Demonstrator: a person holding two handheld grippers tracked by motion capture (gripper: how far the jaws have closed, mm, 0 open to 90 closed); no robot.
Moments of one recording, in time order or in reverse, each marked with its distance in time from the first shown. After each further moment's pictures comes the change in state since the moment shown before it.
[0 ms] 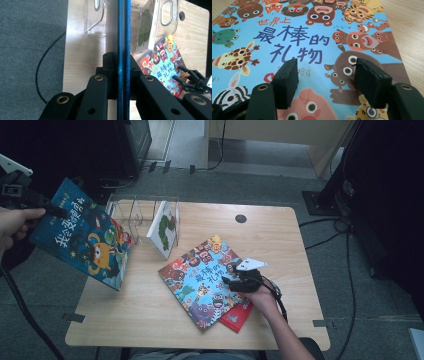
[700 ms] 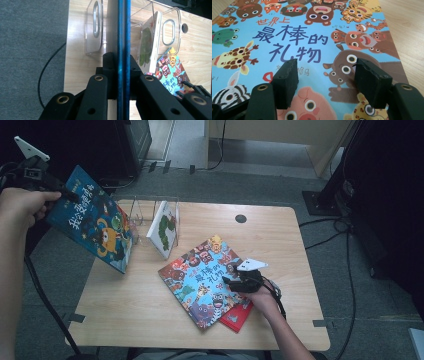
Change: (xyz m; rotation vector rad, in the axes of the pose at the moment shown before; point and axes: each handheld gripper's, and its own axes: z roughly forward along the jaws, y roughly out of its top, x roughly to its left) left arm -0.007 0.055 0.028 -0.015 0.023 0.016; right arm -0.001 -0.002 0.000 -0.013 -0.004 -0.002
